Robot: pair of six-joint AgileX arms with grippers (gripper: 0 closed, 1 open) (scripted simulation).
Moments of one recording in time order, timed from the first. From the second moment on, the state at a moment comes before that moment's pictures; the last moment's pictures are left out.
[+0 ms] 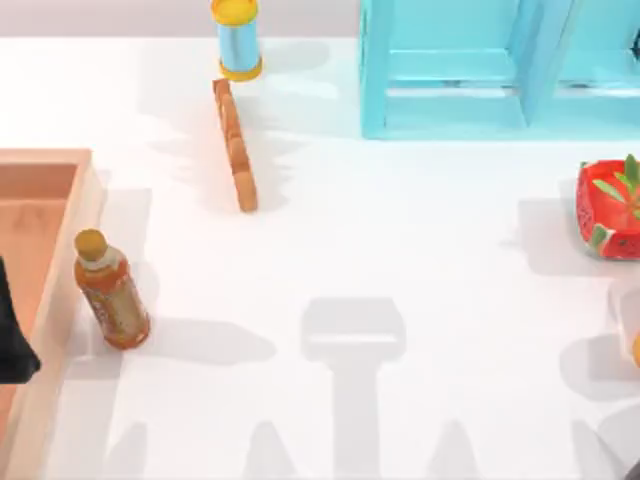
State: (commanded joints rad) left arm 0.00 0.00 0.00 0.00 0.00 0.00; right arm 0.00 0.00 0.00 0.00 0.00 0.00
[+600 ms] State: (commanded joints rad) left arm 0.08 0.38 0.32 -0.31 0.00 0.09; right arm 0.00 0.00 0.00 0.00 0.00 0.00
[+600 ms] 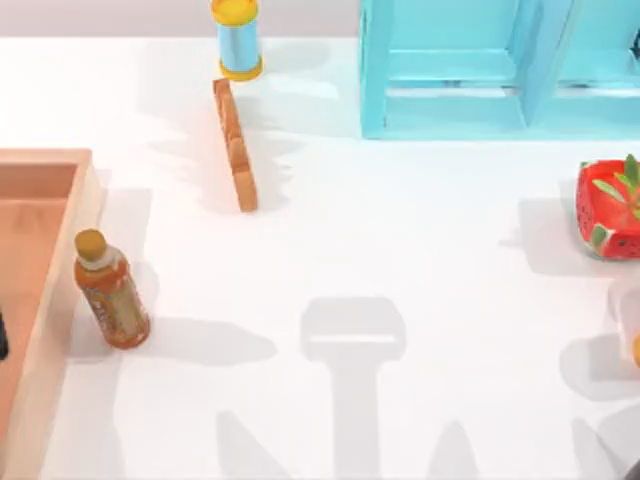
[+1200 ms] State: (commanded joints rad) left arm 0.26 1.29 0.98 -0.95 0.00 0.28; right arm 0.00 0.00 0.00 0.00 0.00 0.00
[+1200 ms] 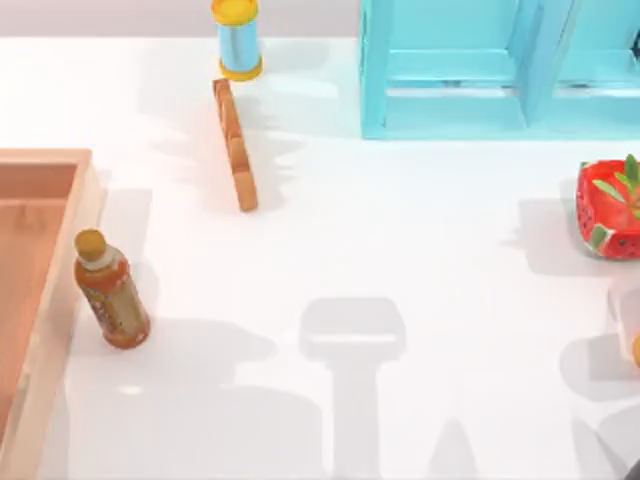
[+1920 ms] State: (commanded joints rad) left arm 0.33 1.61 1.24 -1.19 0.00 0.35; right arm 0.00 0.00 0.00 0.00 0.00 0.00
